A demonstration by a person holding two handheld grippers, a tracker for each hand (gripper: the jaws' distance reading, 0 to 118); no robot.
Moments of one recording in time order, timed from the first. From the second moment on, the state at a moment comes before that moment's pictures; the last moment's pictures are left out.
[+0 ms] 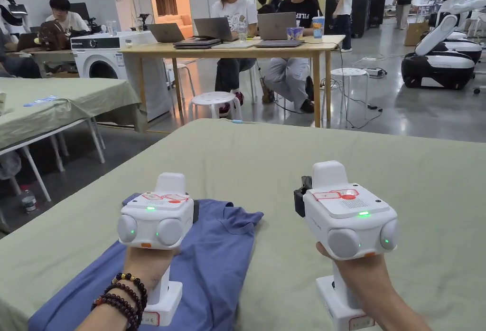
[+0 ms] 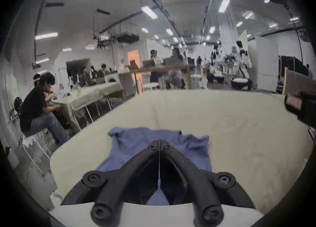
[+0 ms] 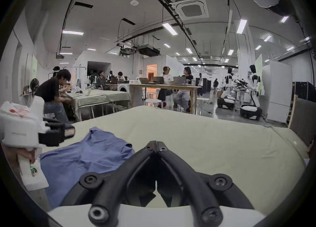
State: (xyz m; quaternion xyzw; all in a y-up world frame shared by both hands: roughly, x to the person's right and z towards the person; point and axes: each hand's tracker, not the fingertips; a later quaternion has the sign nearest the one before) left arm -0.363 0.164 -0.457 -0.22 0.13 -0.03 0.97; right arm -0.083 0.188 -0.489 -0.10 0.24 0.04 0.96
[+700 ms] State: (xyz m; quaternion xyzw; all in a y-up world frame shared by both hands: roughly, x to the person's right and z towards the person) left arm -0.358 0.051 -0.570 -0.42 0.09 0.01 0.90; right arm -0.059 0.135 -0.514 -0.14 0.26 0.06 0.95
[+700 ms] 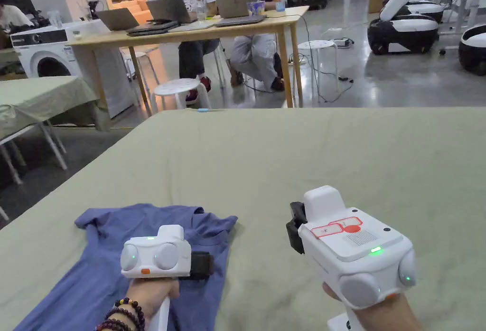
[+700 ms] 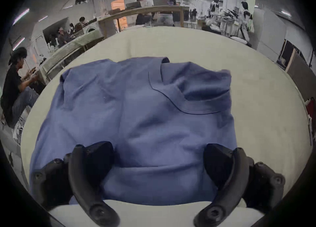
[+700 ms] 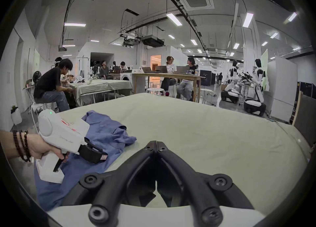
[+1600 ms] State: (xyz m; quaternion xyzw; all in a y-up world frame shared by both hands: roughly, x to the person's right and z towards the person) left arm -0.248 0.177 -0.561 -0.28 -0.02 -0.06 0.96; right arm 0.080 0.156 -0.485 -0.12 0.14 0.04 0.98
